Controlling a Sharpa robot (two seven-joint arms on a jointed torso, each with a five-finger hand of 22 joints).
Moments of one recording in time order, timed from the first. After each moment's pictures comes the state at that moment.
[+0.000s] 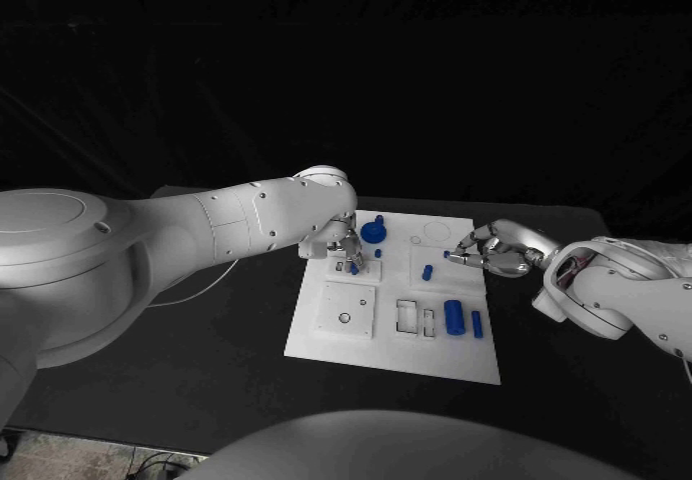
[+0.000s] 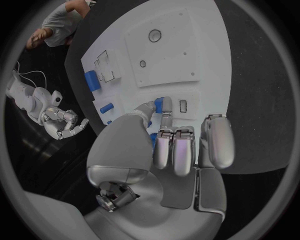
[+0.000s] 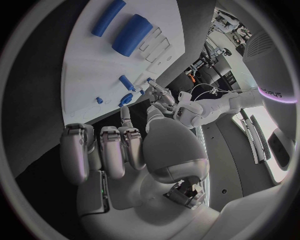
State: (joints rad) left arm 1.28 -0.34 -0.19 0.99 -0.96 0.33 -0.69; left_hand 1.26 -0.05 0.25 0.09 0.34 1.12 0.03 0.25 0.50 1.47 -0.05 1.57 1.31 1.47 -0.09 1.57 1.31 0.05 1.47 0.02 1.34 1.31; right arm 1.19 -0.90 -0.21 1.47 -1.13 -0.27 0.07; right_hand 1.18 0.12 -0.09 0.28 0.28 0.81 0.14 0.29 0.51 1.47 0.06 1.57 1.31 1.46 0.01 1.57 1.31 0.03 1.47 0.11 1.45 1.31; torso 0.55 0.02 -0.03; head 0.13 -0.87
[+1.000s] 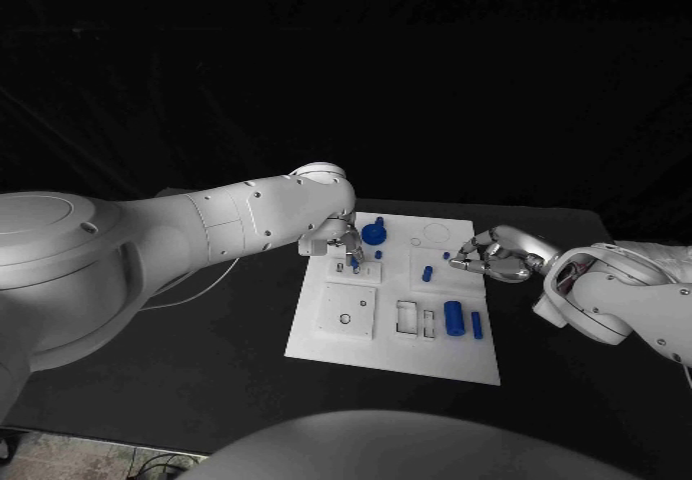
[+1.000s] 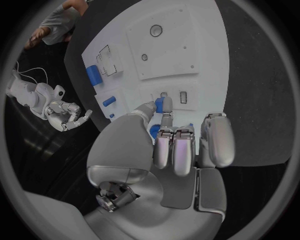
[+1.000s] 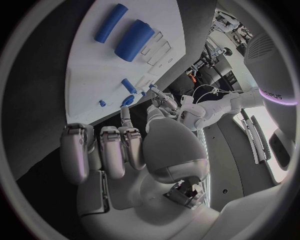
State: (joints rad) left arm 1.27 -0.36 -0.14 1.02 -1.01 0.29 -0.70; left_hand 1.26 -0.05 0.26 0.08 0.33 1.11 0.04 0.25 0.50 1.47 -0.04 1.56 1.31 1.47 -0.09 1.57 1.31 0.05 1.47 0.02 1.32 1.31; right arm 1.17 -0.90 -0.21 1.46 -1.13 -0.27 0.07; right_hand 1.18 0.11 -0.09 0.27 0.28 0.81 0.14 0.29 0.51 1.47 0.06 1.57 1.31 1.46 0.01 1.57 1.31 0.03 1.47 0.11 1.45 1.31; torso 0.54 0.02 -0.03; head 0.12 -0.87
